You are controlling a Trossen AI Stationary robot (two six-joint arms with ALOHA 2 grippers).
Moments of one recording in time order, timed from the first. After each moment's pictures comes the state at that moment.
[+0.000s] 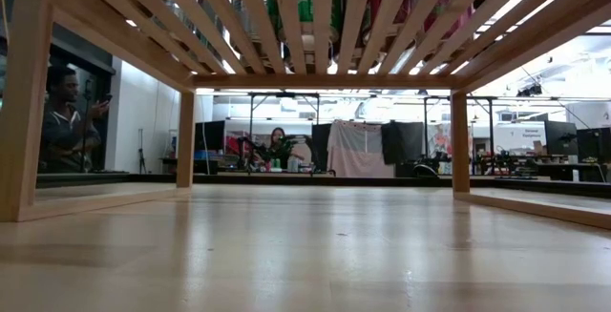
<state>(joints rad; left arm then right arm) -0.41 0.97 1.17 -0.08 -0.72 -0.28 0.33 0.81 0.64 -0.07 0.55 0.22</state>
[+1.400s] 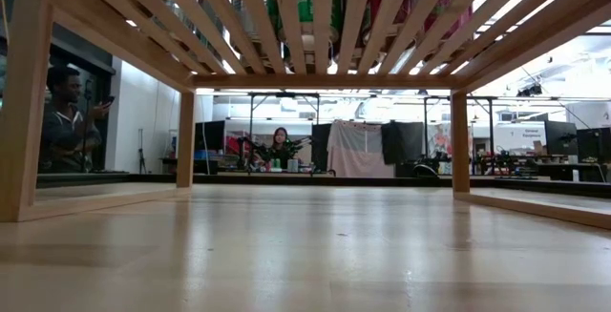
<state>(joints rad) -1.18 1.17 1.31 -0.57 -0.70 -1.40 0.33 0.64 0.64 0.30 0.46 0.41</state>
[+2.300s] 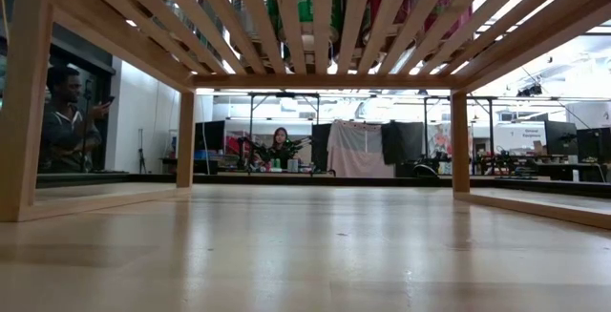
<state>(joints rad) -1.15 1.67 1.40 -1.21 -0.48 -1.58 0.33 0.64 0.64 0.16 0.46 0.41</state>
